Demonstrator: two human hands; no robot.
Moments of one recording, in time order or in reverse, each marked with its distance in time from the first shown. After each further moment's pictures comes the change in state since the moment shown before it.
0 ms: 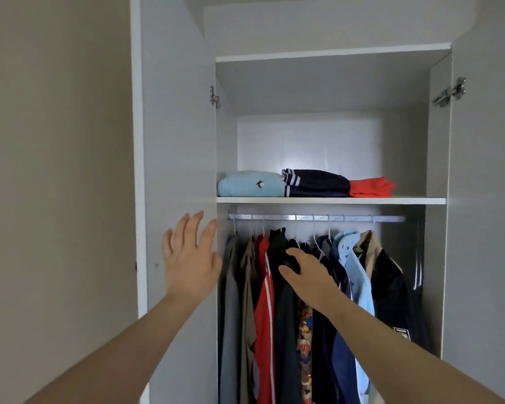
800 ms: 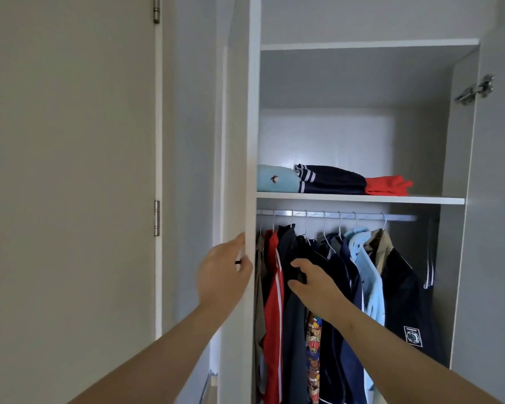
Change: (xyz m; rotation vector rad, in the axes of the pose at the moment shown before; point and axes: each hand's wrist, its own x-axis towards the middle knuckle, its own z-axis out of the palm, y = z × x) left_hand -0.020 -0.011 0.008 -0.487 -0.093 -0.225; right_hand 0.009 -0.011 0.050 0.072 -0.083 0.005
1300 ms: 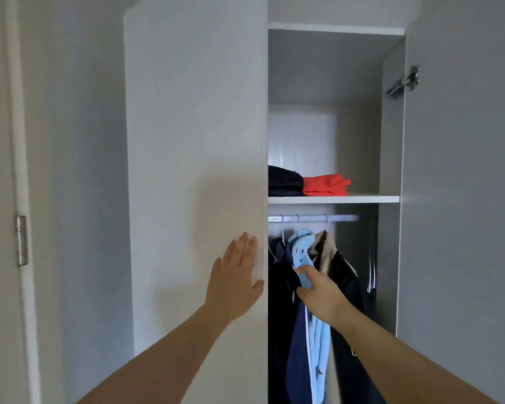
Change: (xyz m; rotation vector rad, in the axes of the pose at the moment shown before) left_hand 0.043 0.062 0.208 0.280 -0.477 0.283; right_hand 0.058 0.159 -0.099 -0.008 0.125 0.199
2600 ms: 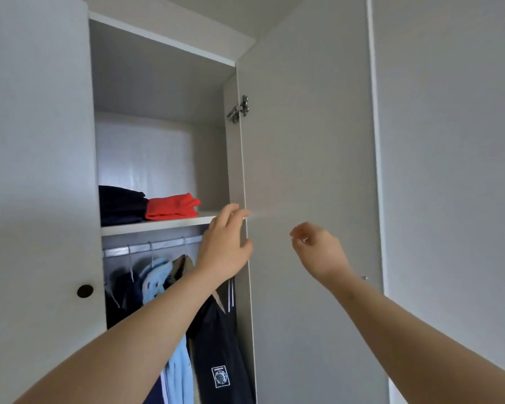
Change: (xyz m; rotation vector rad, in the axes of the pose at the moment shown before) left_hand 0.145 0.246 0.008 -0.580 0.192 0.419; right_hand -0.036 0.067 -0.240 -0.254 0.676 0.144
